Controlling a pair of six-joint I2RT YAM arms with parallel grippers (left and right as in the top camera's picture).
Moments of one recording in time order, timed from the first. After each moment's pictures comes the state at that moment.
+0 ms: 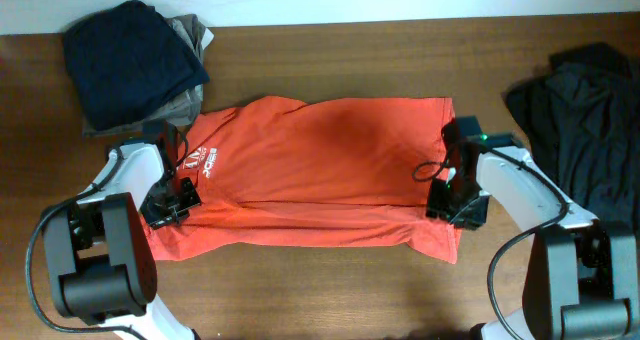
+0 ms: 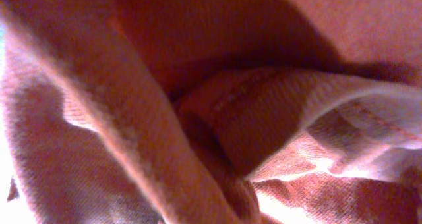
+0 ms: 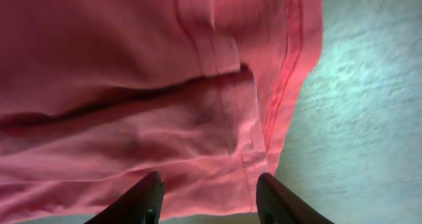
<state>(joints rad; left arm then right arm) 0.13 1.90 1.15 -0.96 -0.17 -0.37 0.07 1.69 1.04 -1.04 -0.06 0.41</state>
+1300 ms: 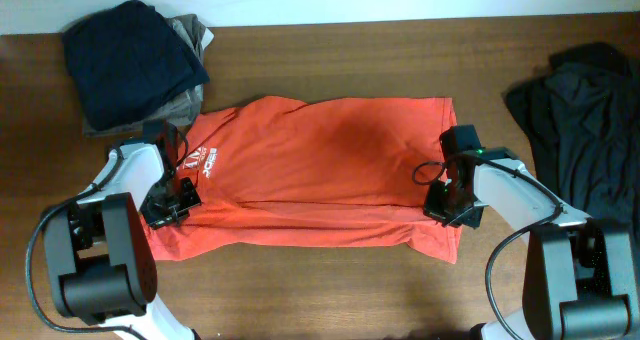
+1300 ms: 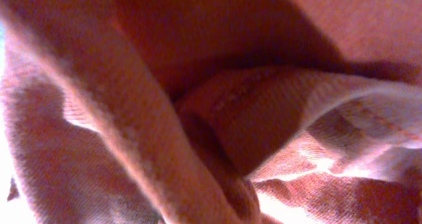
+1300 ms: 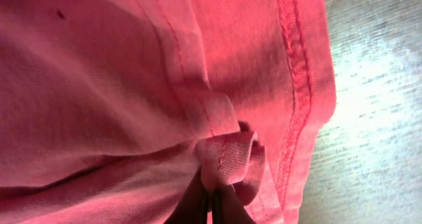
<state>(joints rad) 0.13 1.90 1.15 -0.96 -0.17 -0.36 0.07 1.69 0.93 -0.83 -0.04 0.50</state>
